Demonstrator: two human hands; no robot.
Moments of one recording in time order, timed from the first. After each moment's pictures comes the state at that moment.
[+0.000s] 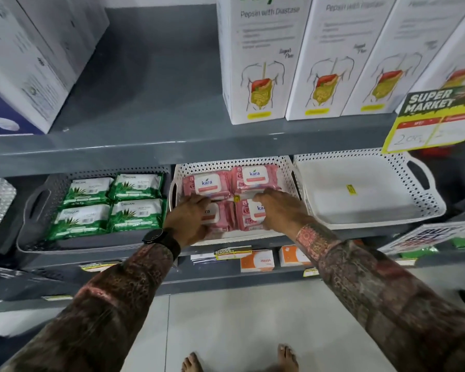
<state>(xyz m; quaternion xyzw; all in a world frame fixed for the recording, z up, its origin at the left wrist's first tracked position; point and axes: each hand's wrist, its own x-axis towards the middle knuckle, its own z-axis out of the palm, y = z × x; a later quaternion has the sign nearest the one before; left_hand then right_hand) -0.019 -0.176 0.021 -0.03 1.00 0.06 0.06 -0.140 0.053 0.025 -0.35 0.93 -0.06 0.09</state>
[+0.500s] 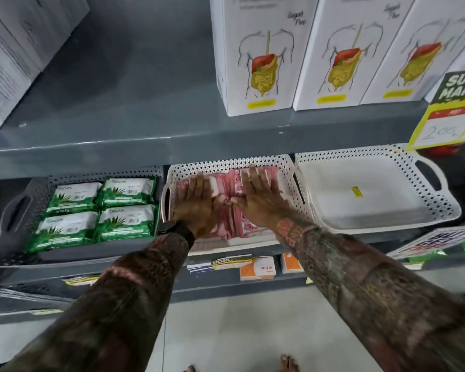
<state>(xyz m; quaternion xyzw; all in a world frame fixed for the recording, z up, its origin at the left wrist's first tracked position) -0.074 -0.168 -0.014 -0.14 0.99 0.06 0.05 -0.172 0.008 -0.007 -0.35 0.93 -0.07 0.12</state>
